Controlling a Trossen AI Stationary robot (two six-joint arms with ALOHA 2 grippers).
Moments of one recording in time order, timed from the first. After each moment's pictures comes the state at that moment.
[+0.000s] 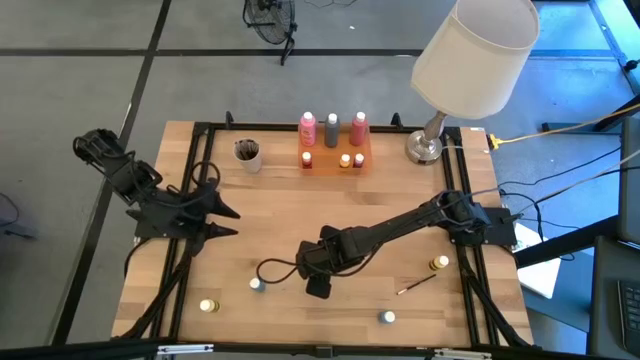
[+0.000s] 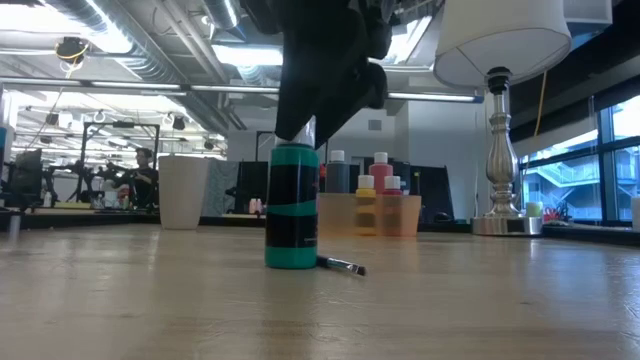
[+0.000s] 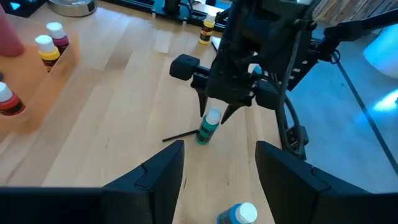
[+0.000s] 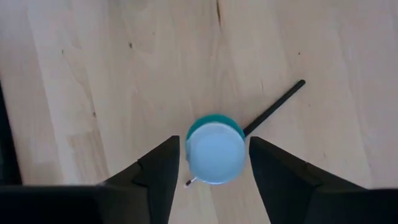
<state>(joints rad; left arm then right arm) -0.64 0.80 1.07 -0.87 -0.46 -0.62 0.36 2.19 1.88 -0.91 0.11 0.57</state>
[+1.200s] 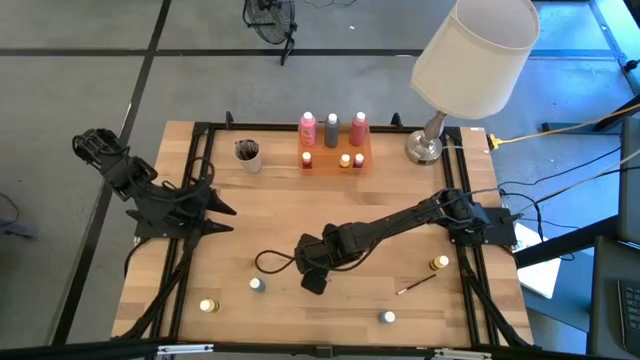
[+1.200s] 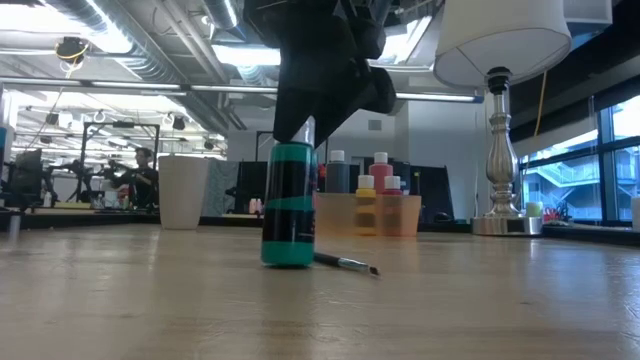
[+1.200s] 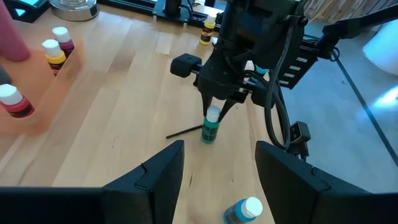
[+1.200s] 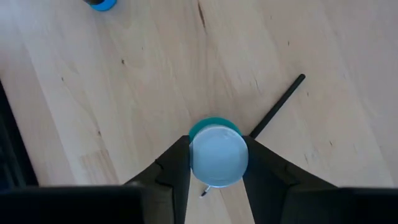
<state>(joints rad) -0.64 0.76 1.07 -0.90 -0.46 -0.60 0.34 2.19 1.89 -0.90 0.07 0.71</state>
